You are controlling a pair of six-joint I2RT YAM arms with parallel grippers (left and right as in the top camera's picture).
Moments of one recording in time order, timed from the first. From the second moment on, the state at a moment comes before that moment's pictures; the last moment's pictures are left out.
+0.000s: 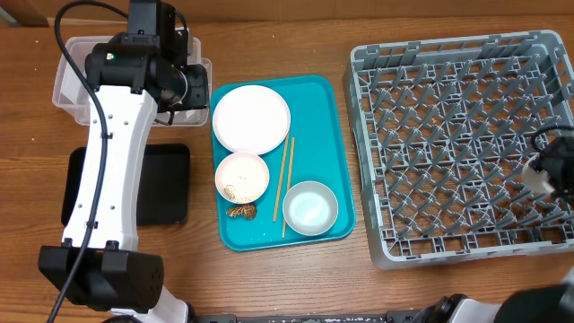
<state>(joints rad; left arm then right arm) -0.08 1.76 1.88 -1.25 0.04 -0.18 -0.62 1.50 1.48 -1.33 -0.06 0.23</state>
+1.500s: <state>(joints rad) -0.09 1.76 1.88 -1.27 0.04 -0.18 -0.62 1.77 1.48 -1.32 -0.10 0.24</state>
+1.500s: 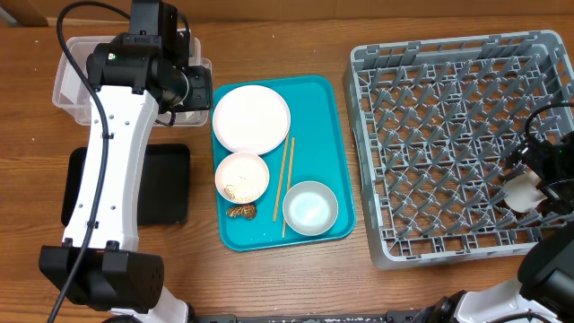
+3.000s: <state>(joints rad) -0.09 1.76 1.88 -1.34 0.04 -0.18 0.53 1.86 1.49 -1.26 -0.22 0.32</state>
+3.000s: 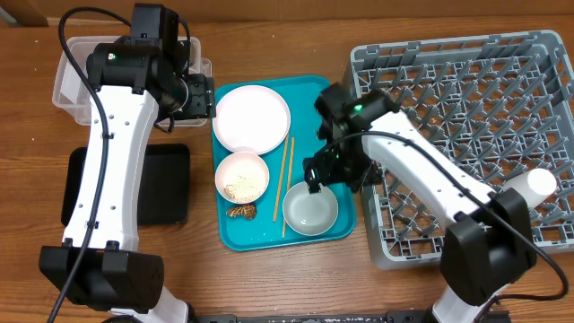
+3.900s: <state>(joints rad) -0.09 1.76 1.88 -1.34 0.03 -0.18 0.54 1.86 1.21 -1.02 -0.25 0.38</state>
